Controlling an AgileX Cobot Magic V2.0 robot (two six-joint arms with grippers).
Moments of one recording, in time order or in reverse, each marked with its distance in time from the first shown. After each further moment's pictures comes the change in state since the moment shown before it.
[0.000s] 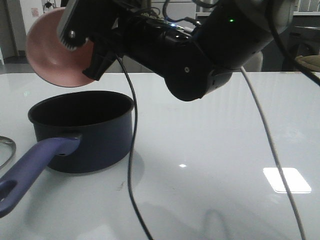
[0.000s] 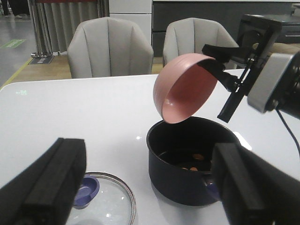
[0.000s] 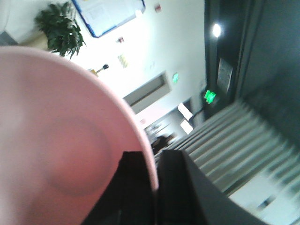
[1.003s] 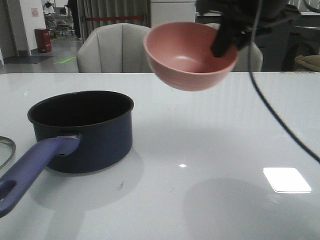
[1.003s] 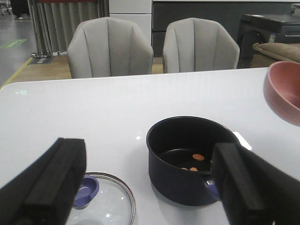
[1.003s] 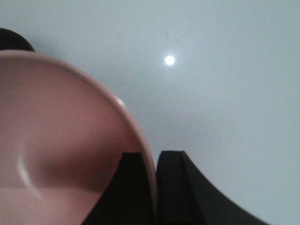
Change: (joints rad) left arm 0.000 0.000 0.000 0.000 0.000 0.000; right arm -0.398 -0.498 0.001 0.292 1.705 0.639
